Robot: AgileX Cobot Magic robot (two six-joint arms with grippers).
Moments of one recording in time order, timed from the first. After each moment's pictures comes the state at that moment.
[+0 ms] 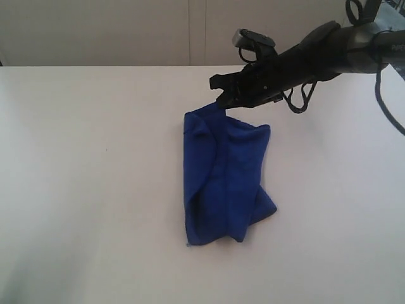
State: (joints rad) left arm -0.03 0.00 0.02 -0.10 0.50 0.18; right arm 0.25 2.15 -1.57 0.96 0.65 -0.72
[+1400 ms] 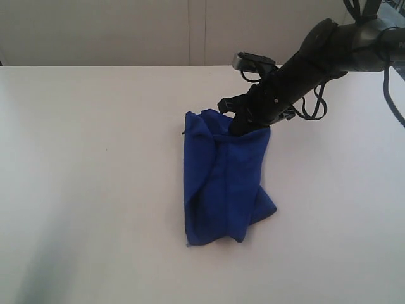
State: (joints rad) left arm -0.03 0.00 0.02 -0.23 0.09 0.09; right arm 0.25 2.12 -1.54 0.67 0.83 -0.51
